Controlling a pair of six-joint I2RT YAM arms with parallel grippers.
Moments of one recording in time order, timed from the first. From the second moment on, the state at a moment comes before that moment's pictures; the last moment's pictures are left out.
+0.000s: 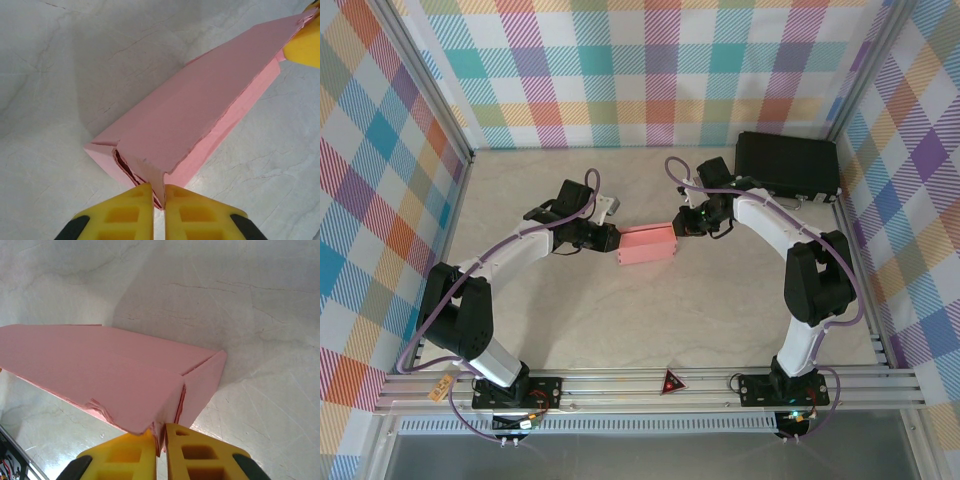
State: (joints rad) left arm -0.42 1.58 1.14 -0.52 0.40 -0.14; right arm 0.41 1.81 1.43 -0.78 -0.46 0.18
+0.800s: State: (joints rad) left arm -0.43 1.60 1.15 -0.57 0.38 -0.07; right arm 0.41 1.80 1.40 -0.78 -0.48 0.18
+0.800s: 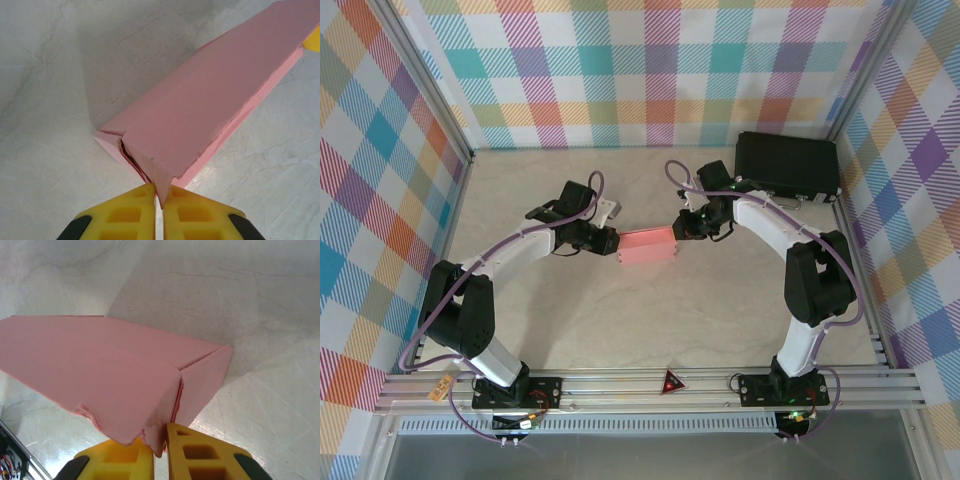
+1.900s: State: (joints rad) left arm -0.45 1.61 1.18 -0.62 0.36 -0.03; right arm 0.43 1.77 1.39 -0.69 -0.47 0.25
